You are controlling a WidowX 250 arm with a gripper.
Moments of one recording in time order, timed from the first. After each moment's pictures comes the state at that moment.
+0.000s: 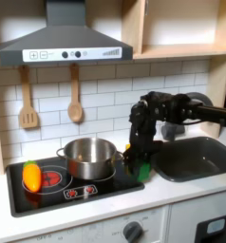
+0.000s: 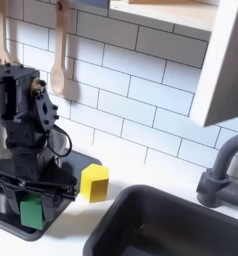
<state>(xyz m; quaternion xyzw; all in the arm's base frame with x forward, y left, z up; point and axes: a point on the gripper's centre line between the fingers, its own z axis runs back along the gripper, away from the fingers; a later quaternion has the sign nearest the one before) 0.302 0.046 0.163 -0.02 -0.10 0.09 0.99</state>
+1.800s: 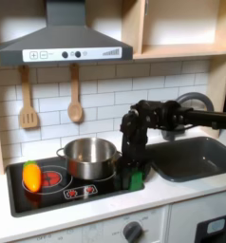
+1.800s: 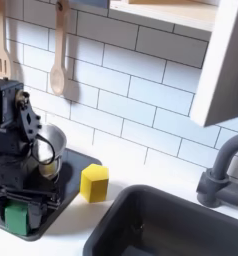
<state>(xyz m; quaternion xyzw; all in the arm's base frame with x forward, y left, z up) 0.299 0.062 0.147 -0.02 -0.08 0.09 0.99</state>
